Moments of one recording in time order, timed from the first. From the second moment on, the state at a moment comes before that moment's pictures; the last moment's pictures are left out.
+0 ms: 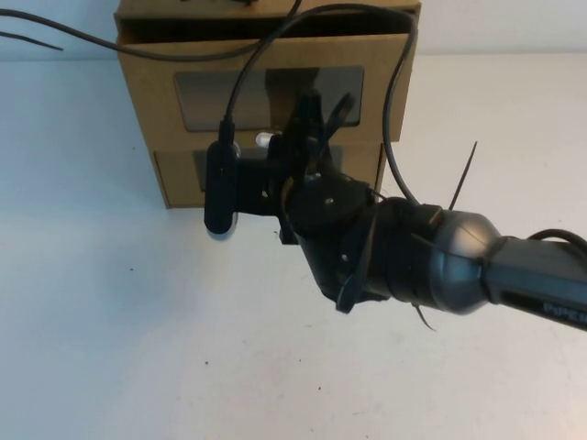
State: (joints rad) right arm 0.91 1.94 -1.44 -1.53 0.60 0.52; left arm -0.21 2.11 -2.38 -0.65 1.22 0.30
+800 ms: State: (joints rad) right arm 1.17 1.70 -1.16 -1.27 0.78 0.52; left arm -0.21 2.11 -2.38 -0.65 1.23 0.30
